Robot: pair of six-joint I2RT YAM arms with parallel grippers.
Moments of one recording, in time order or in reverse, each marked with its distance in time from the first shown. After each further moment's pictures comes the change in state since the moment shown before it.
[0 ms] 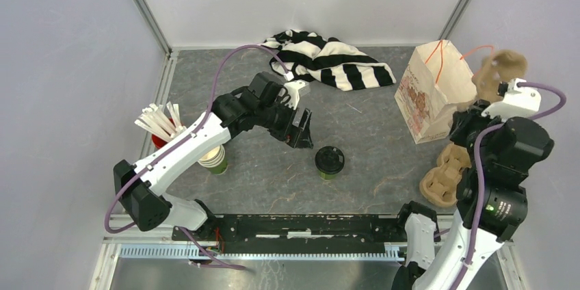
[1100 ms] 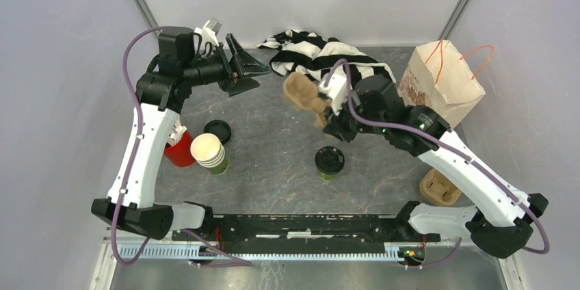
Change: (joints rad) left arm 0.536 -0.104 0.280 -0.008 0.297 -0.568; right arm 1.213 0.480 -0.017 0.213 -0.083 -0.209
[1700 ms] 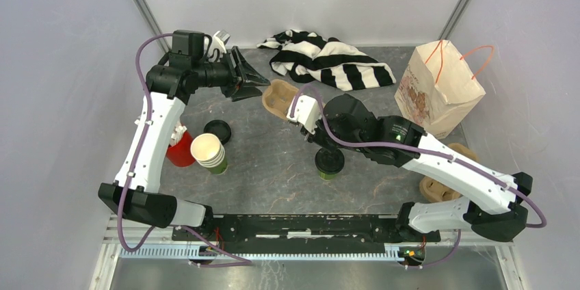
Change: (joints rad) left arm 0.022 0.098 0.002 -0.154 0.038 0.048; right arm 0.337 0.087 0.035 0.021 0.364 -0.142
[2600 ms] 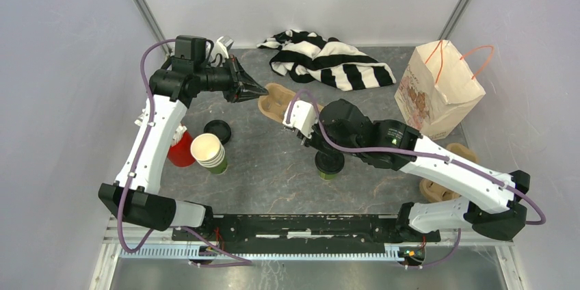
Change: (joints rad) left arm 0.000 -0.023 -0.082 0.038 0.054 0.006; right arm 0.041 -0.001 -0.028 0.042 0.041 -0.010
